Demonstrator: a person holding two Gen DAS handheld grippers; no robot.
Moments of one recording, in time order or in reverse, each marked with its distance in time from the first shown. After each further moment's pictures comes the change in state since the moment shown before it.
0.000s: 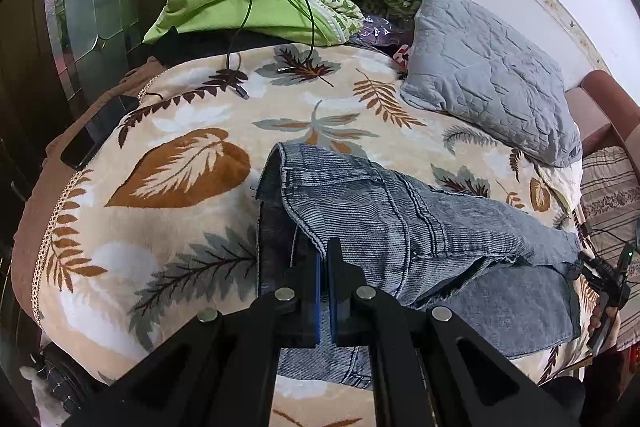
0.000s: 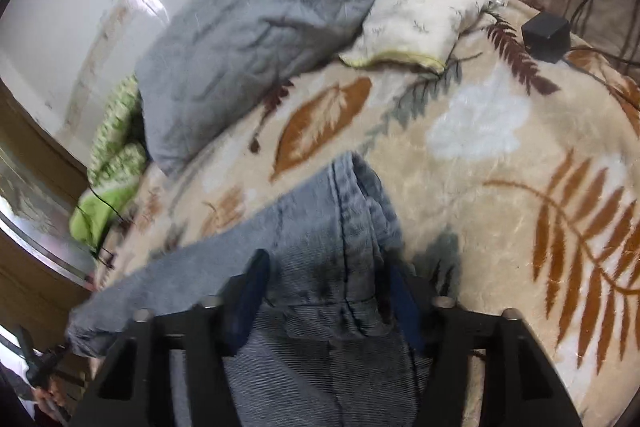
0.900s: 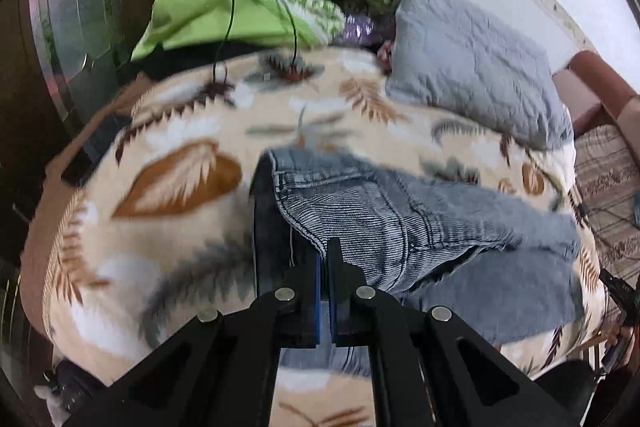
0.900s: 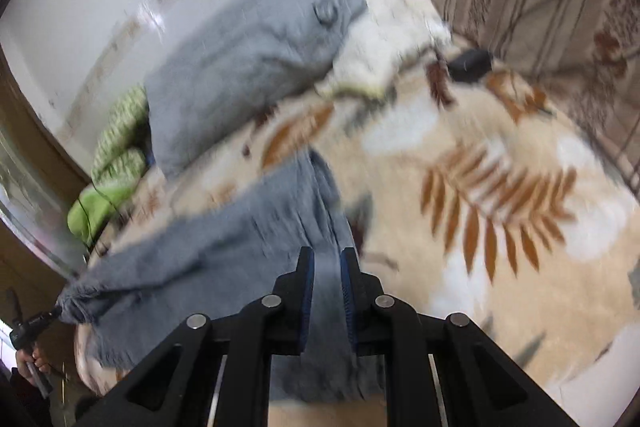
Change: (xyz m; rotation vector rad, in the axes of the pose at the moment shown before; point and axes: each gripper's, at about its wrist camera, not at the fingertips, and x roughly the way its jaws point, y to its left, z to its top) left arm -0.008 -0.008 -0.007 0.070 0.011 -0.008; right arm -0.109 -0.019 -0.054 -0.003 -0.082 -0.033
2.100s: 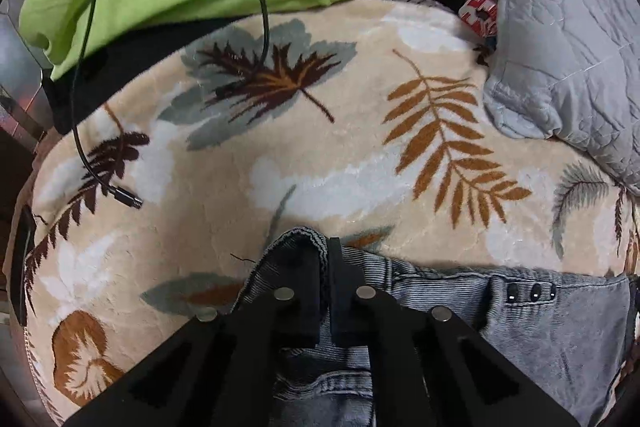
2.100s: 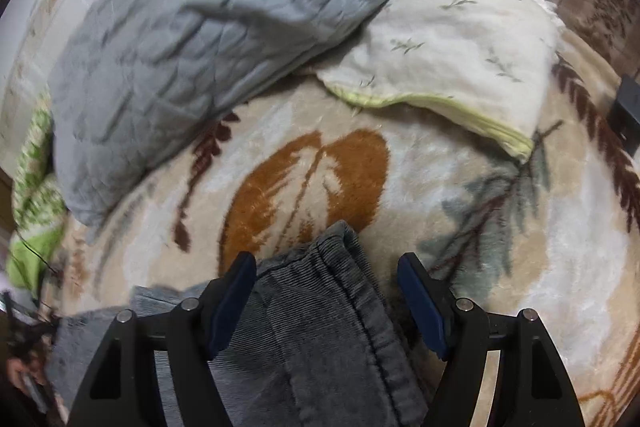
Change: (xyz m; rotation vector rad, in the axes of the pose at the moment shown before) left arm 0.251 -0.042 0.184 -0.029 0.230 0.225; right arm 0.252 0.052 0.139 0.004 0.122 -0.189
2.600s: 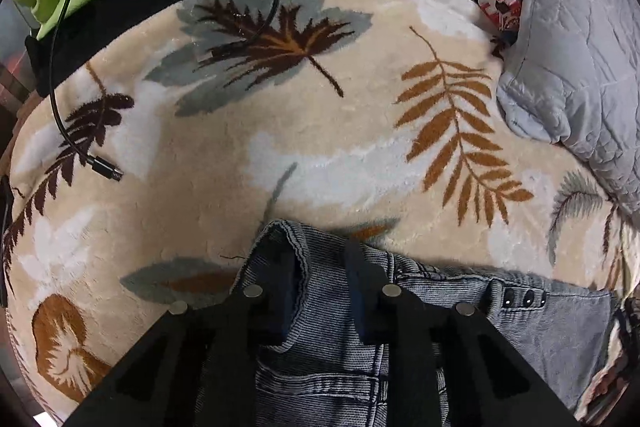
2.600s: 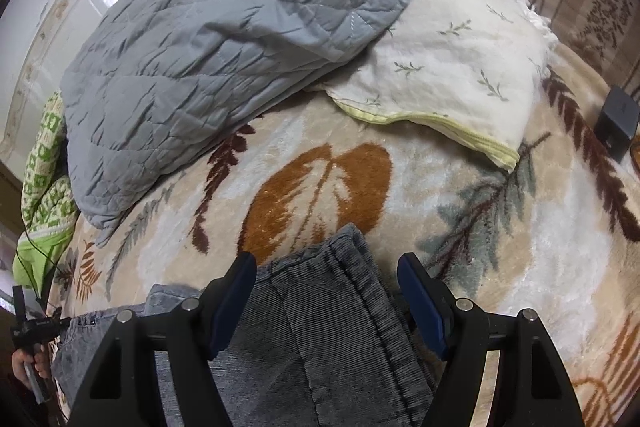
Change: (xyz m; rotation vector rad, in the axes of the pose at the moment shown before) left arm 0.020 0.018 0.006 -0.076 0.124 -0.050; right arm -0.028 -0.006 -0.003 0.008 -0.039 0.037
